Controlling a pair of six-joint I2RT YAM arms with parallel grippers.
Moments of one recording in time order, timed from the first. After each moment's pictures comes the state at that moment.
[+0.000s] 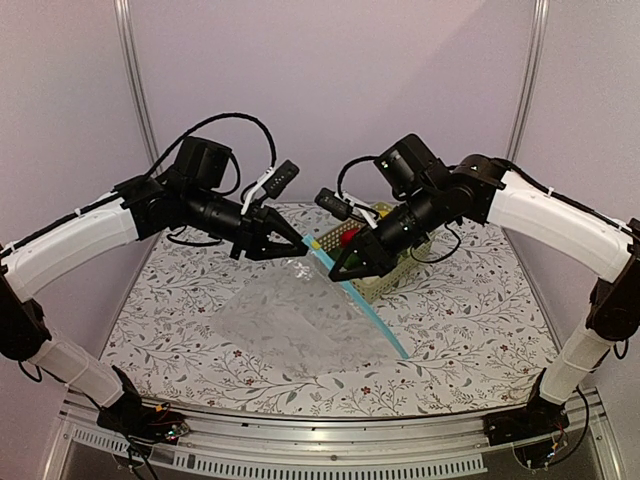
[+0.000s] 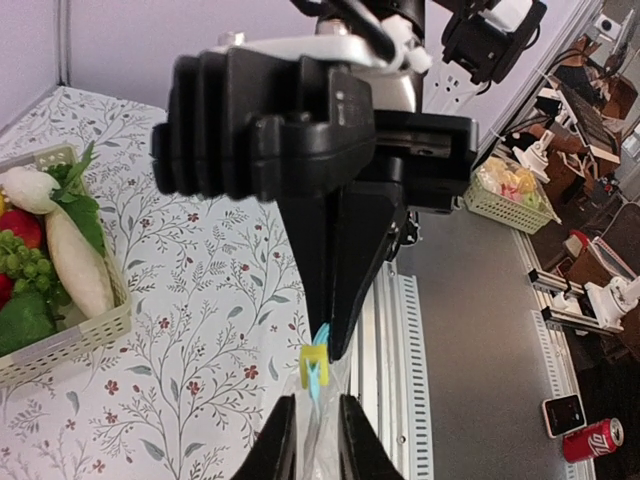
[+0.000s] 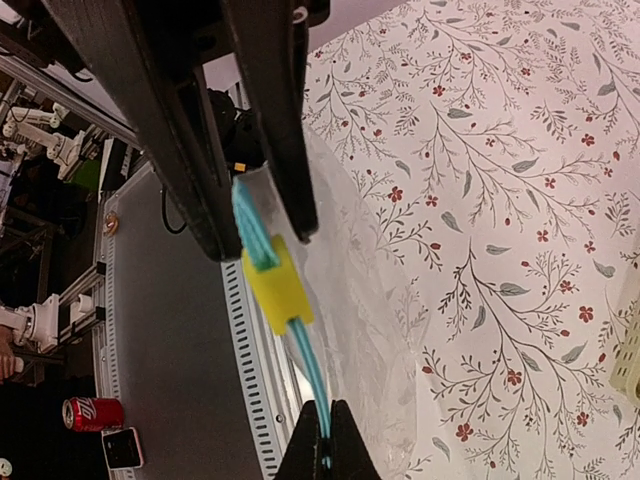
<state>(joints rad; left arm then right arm) -0.73 1.42 1.35 -0.52 0.85 0.08 0.91 1.66 1.69 -0.89 -0.62 0.03</state>
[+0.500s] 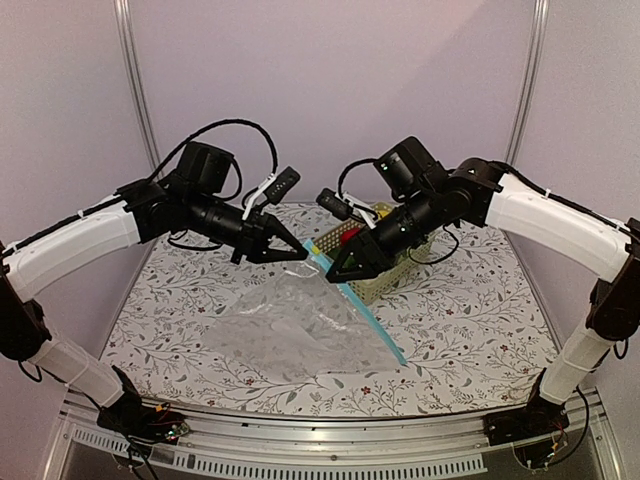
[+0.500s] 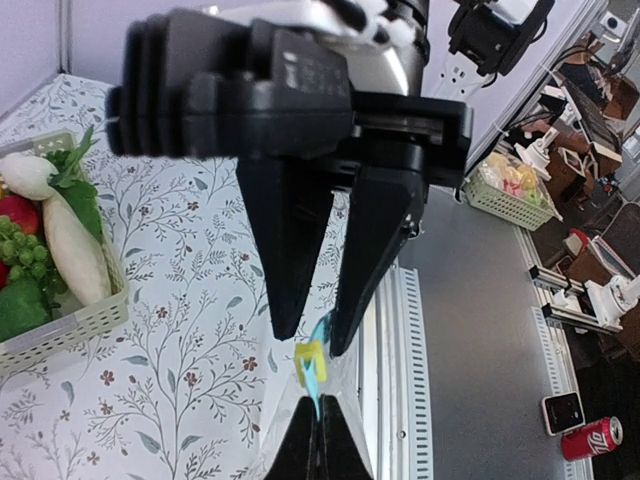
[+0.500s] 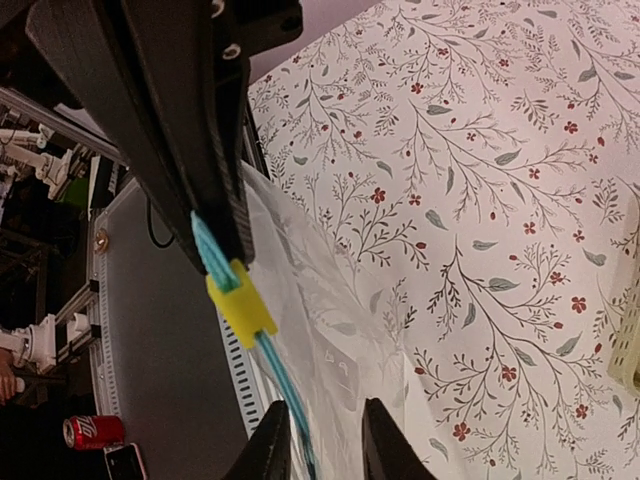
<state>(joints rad) -0.73 1.42 1.33 -0.51 0.84 0.08 0.90 1.66 1.66 -0.86 -0.58 0.08</state>
